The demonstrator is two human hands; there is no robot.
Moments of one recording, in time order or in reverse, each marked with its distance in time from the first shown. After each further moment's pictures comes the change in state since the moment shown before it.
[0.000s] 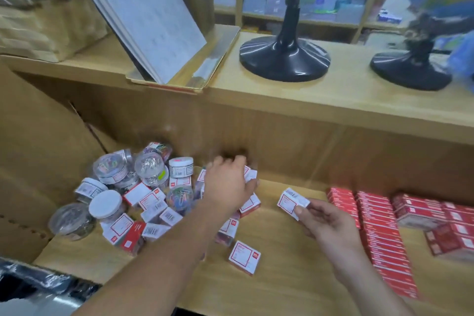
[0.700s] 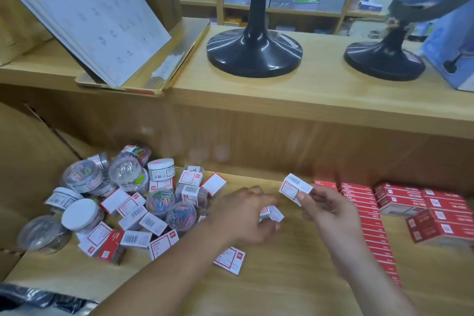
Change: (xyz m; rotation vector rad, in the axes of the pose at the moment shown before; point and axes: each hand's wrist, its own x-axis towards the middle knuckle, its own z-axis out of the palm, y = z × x) left_hand -0.040 0.046 -0.006 -0.233 -0.326 0.385; right_hand 0.011 -0.013 -0.025 -0.046 0.096 -0.063
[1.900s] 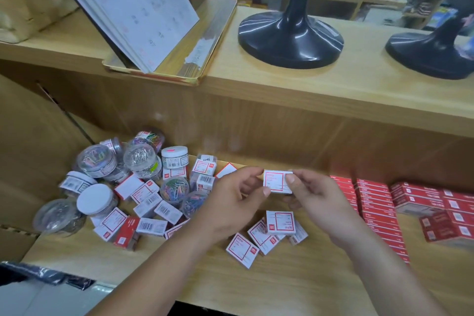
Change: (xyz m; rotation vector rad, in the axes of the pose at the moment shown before) left_hand -0.029 -0.032 -0.008 -0.903 0.289 -0.206; right_hand 0.009 -0.032 0.044 -0.121 -0.353 0.086
